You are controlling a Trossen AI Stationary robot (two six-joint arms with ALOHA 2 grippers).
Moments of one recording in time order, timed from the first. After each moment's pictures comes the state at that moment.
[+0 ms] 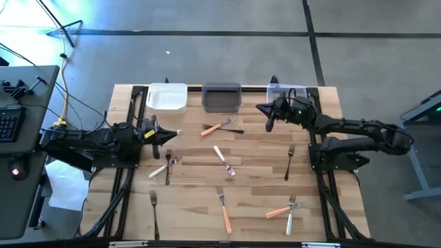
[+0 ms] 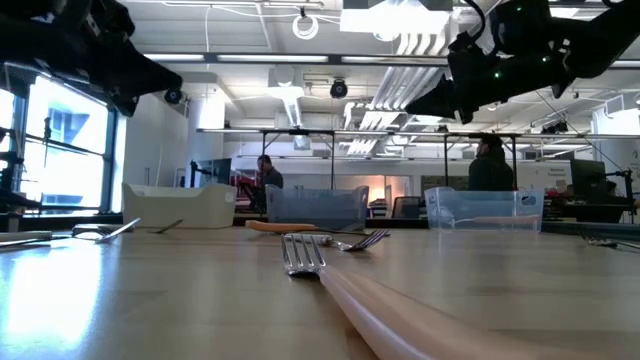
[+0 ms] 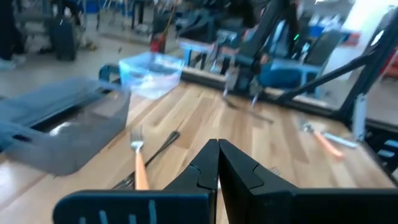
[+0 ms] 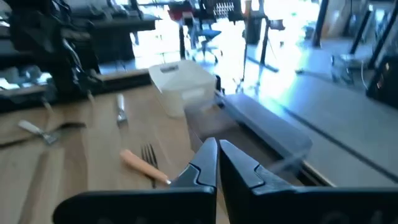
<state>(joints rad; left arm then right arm) -0.01 0.34 0.20 -0.02 -0.23 -0.22 -0.48 1.04 0.40 0.49 -0.06 -0.01</state>
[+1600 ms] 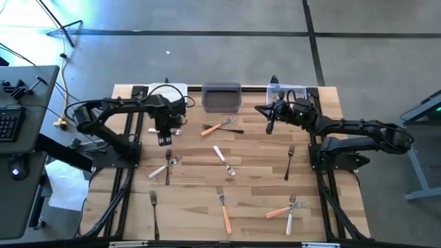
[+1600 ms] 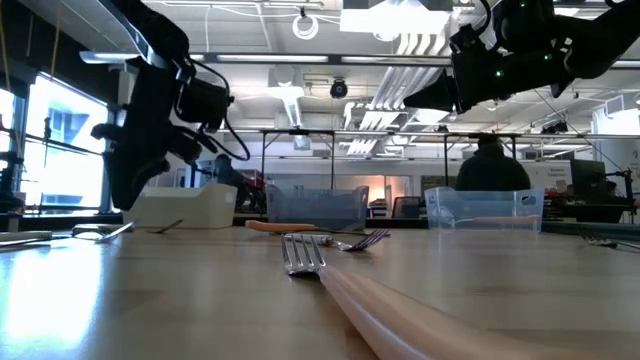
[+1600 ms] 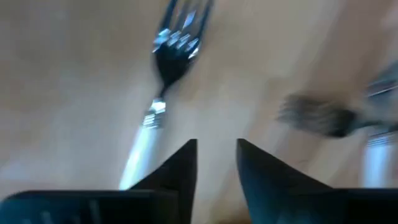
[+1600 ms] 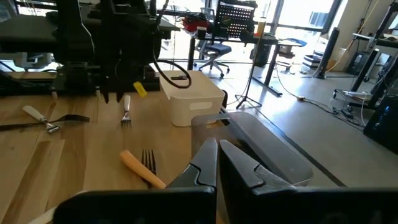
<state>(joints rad) 0.54 1.52 0.84 -1.05 -0.01 0.32 -0.46 1.04 0.40 0.53 -0.08 -0.16</state>
